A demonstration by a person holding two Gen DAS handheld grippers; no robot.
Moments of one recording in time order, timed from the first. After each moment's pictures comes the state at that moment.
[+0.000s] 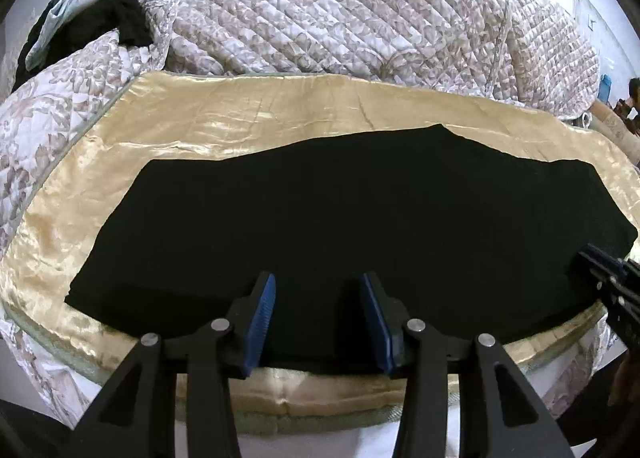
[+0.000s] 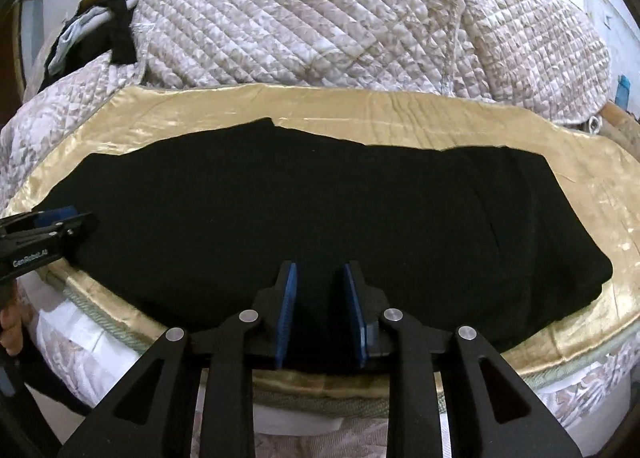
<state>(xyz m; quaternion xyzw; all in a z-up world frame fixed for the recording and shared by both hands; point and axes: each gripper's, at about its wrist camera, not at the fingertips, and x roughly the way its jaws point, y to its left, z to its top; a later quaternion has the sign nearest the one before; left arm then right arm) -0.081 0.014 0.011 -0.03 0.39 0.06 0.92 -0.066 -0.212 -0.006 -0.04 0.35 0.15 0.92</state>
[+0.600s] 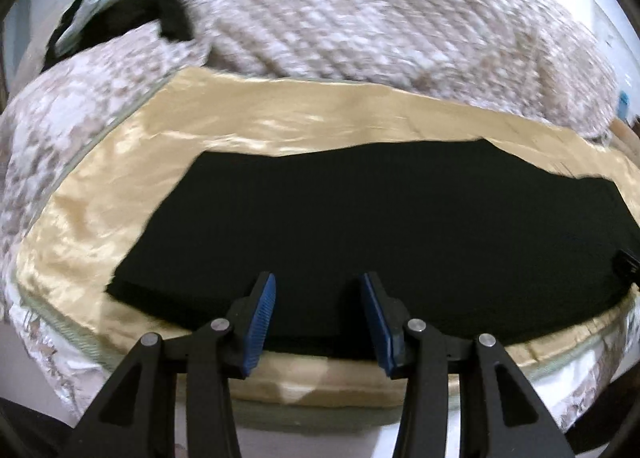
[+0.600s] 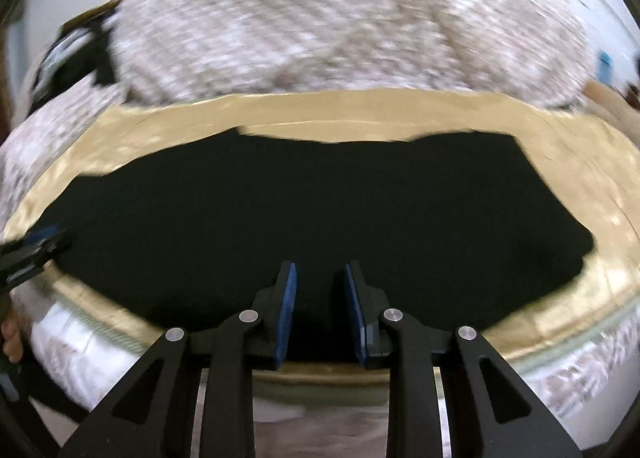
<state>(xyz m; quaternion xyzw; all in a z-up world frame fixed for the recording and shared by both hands) -0.096 0.061 0.006 -0.05 0.37 0.11 0.92 -0.064 -0.252 -0.011 0.01 0.35 0.09 0.93</state>
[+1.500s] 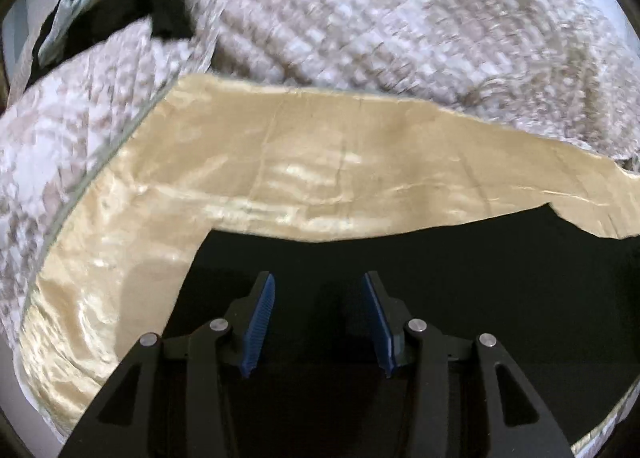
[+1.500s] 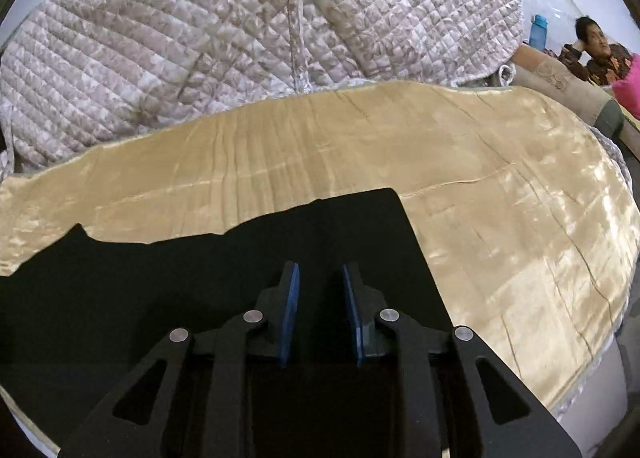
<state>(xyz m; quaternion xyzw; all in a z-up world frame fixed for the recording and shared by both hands) 0.000 0.104 0.022 -0.05 0.41 0.14 0.90 0.051 -0.329 0.016 0.02 0.40 -0.05 0.92</state>
